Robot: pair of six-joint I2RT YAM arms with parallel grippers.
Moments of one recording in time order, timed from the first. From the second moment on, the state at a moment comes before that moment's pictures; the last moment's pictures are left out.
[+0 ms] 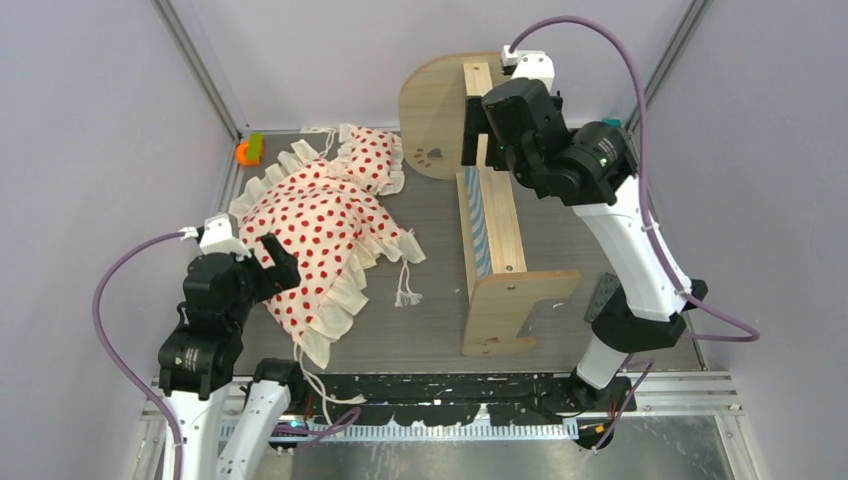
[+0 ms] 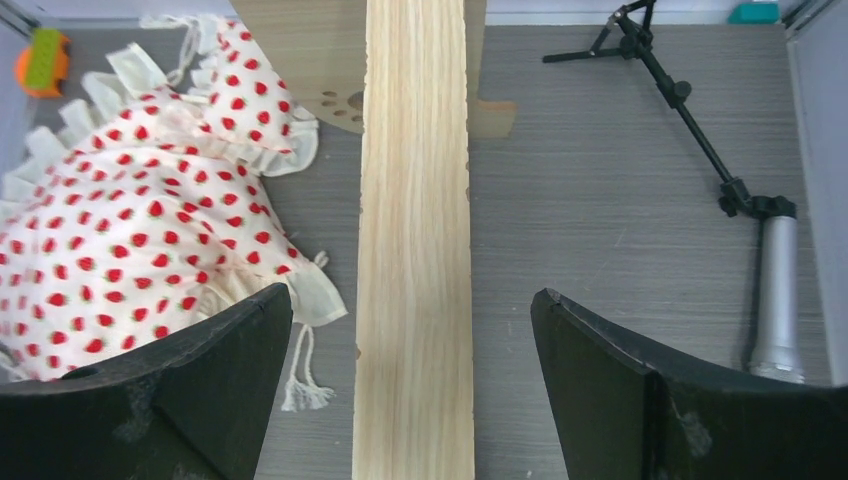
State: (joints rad) left arm -0.10 0.51 1.00 -0.95 -0.15 -0.34; right arm 0.83 1.69 2.46 -1.34 0.64 0.49
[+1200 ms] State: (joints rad) left arm -0.10 0.51 1.00 -0.95 -0.15 -0.34; right arm 0.85 1.88 2.46 -1.42 0.80 0.40
